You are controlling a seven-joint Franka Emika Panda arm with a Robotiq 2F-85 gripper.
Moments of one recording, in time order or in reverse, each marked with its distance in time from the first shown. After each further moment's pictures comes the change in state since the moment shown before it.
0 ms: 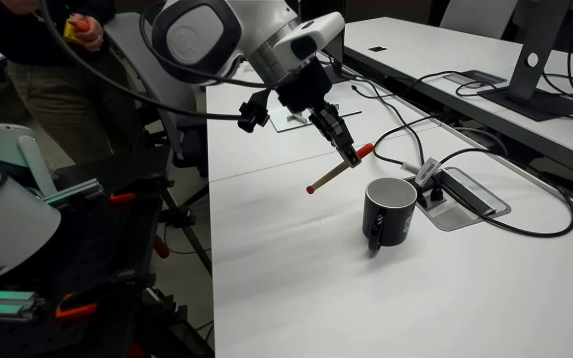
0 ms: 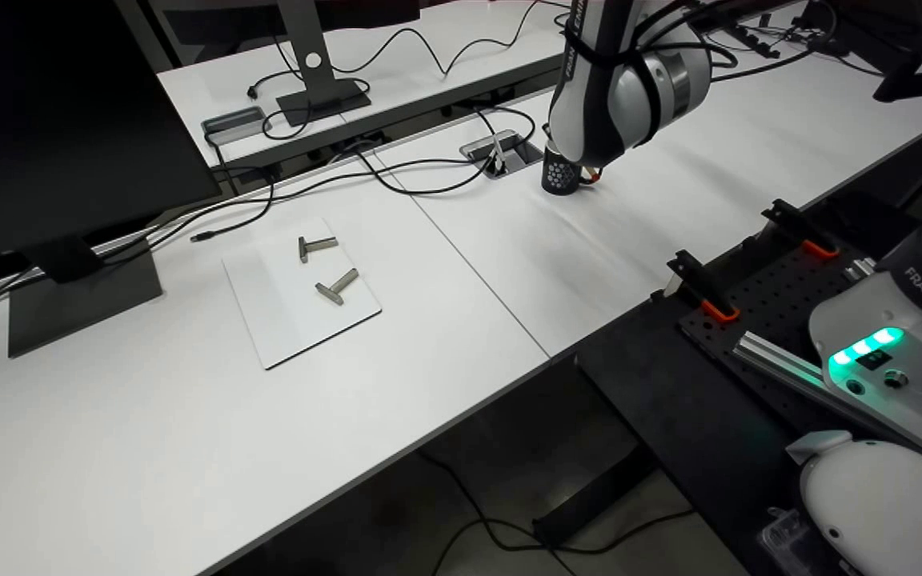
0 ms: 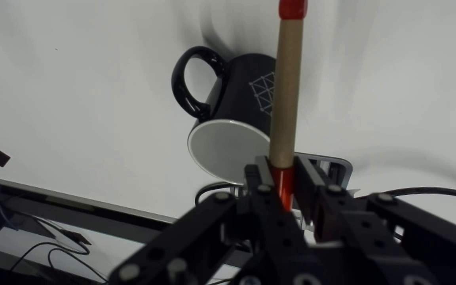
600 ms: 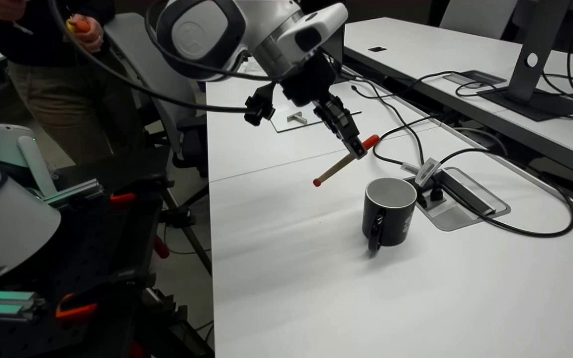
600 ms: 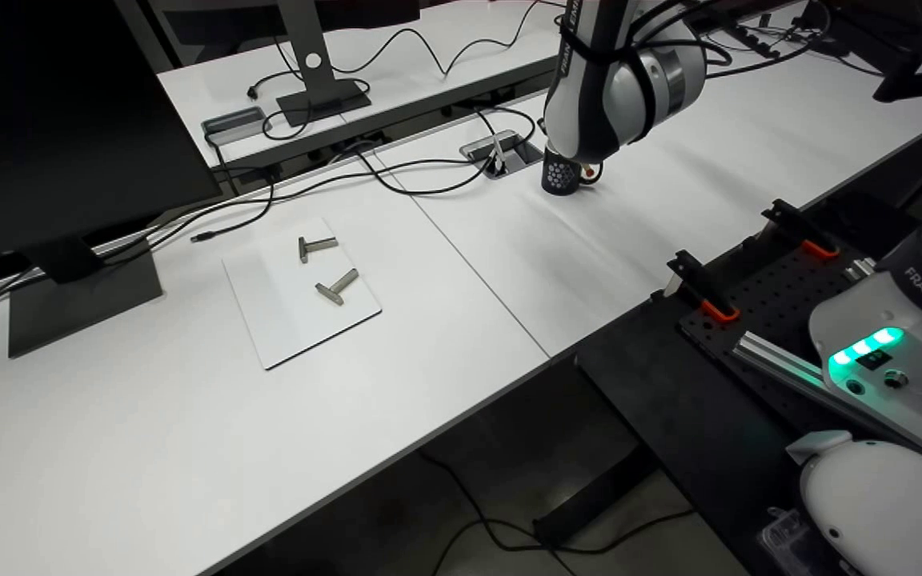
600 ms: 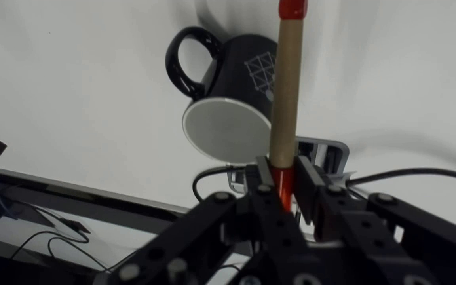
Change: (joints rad) arm 0.019 -0.001 -0.017 0.021 0.005 0.002 0.001
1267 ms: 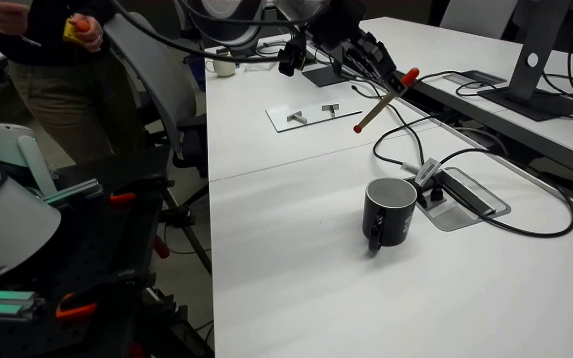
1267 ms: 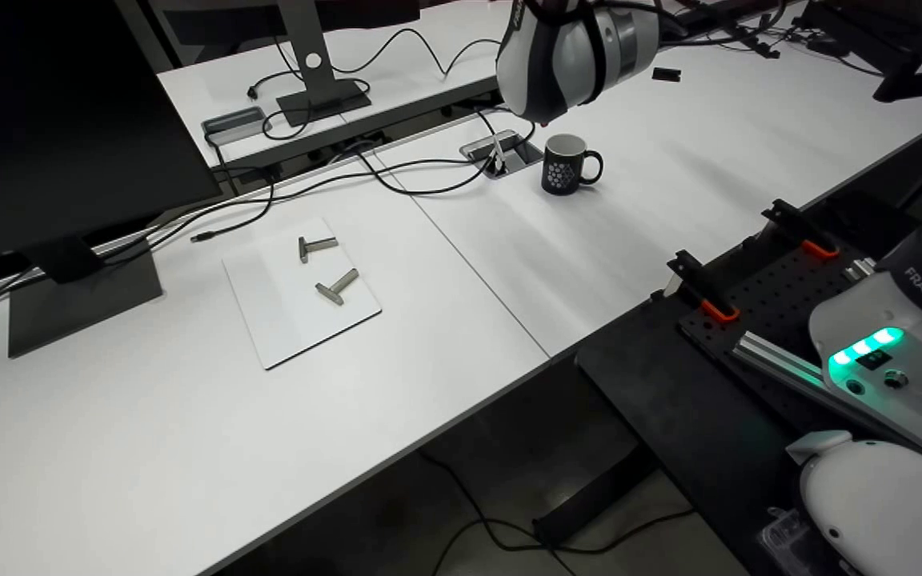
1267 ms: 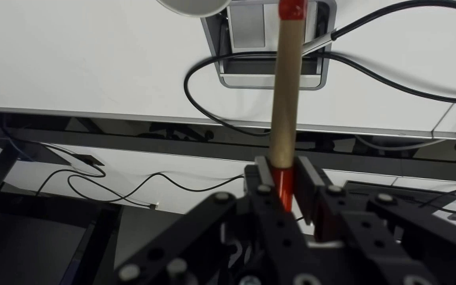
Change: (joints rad) arm 0.163 0.015 -0.151 0.128 0.098 -0.001 0.064
